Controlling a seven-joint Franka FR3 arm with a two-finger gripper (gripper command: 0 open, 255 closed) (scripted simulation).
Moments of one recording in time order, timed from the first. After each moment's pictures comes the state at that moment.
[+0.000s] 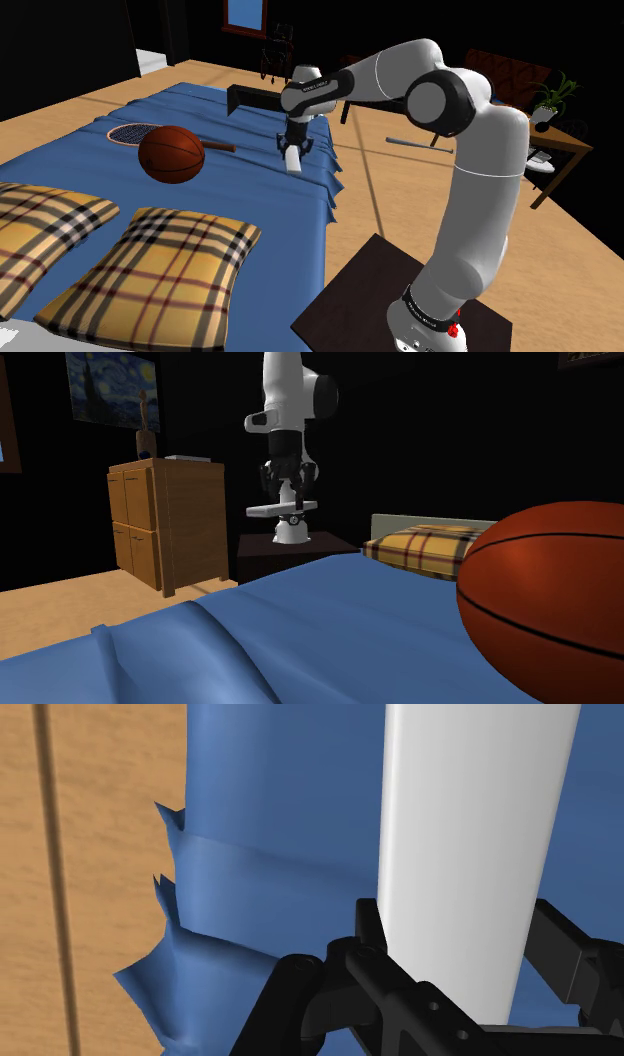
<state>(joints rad) -0.10 0.33 -0.09 -1.79 0.06 2.12 0.54</state>
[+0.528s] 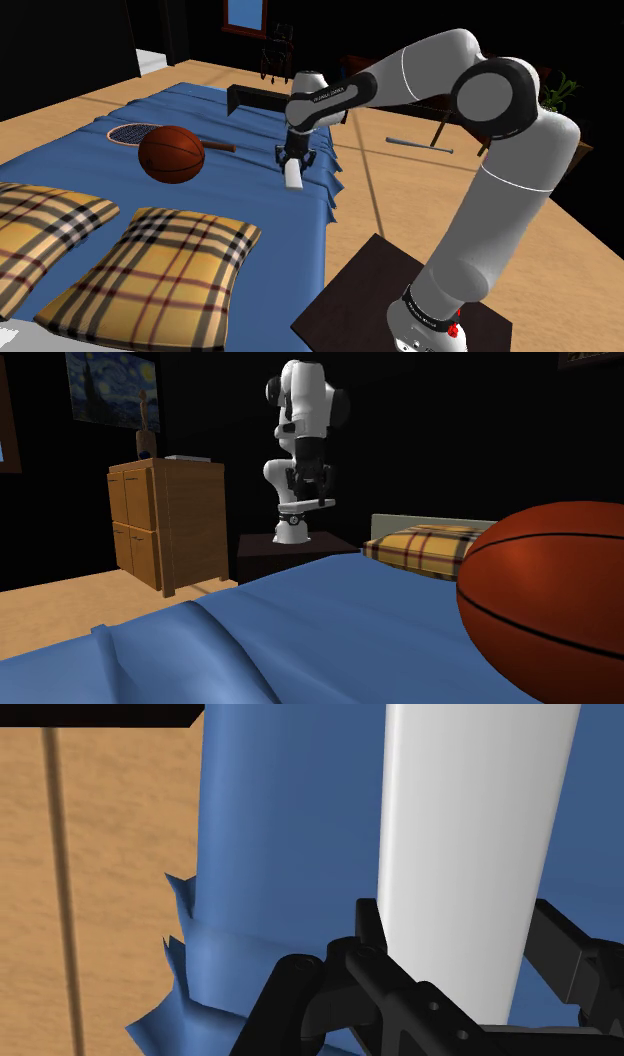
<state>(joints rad) -0.02 0.10 -0.05 -2.10 0.03 2.20 0.66</state>
